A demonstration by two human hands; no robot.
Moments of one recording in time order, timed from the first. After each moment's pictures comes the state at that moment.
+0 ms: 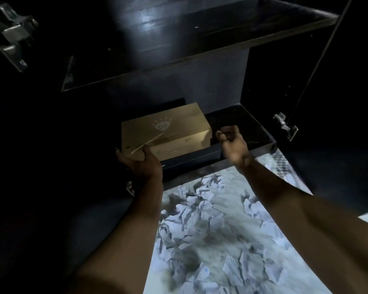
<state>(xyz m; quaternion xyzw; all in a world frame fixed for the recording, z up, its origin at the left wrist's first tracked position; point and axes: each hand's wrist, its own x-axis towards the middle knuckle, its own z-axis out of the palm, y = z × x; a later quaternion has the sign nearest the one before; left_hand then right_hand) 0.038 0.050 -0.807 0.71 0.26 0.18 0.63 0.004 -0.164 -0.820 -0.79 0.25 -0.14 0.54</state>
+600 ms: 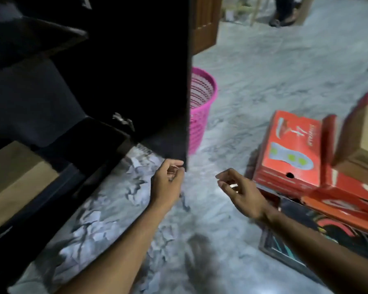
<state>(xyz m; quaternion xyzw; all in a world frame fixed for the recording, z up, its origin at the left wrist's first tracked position) -0.227 -0.180 -0.811 0.75 -0.34 -0.28 0.49 -0.442 -0.268 -0.827 -0.77 0.41 -0.20 0.44</state>
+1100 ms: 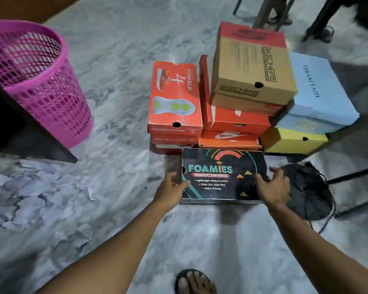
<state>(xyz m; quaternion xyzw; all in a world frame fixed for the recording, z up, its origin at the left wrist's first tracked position) -0.472 -0.224 -0.934 0.66 -0.43 -0.58 0.19 -0.766 -0.207 -0.924 -0.34 0.88 -0.24 0.21</state>
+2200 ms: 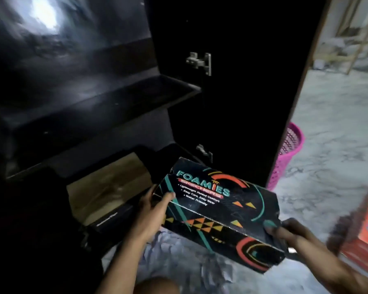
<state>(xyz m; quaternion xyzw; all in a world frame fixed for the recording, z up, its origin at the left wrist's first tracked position) -0.120 -0.011 -0.687 0.85 -0.13 -0.22 0.46 -0.381 -0.218 -0.727 -0.59 0.46 -0.09 0.66</state>
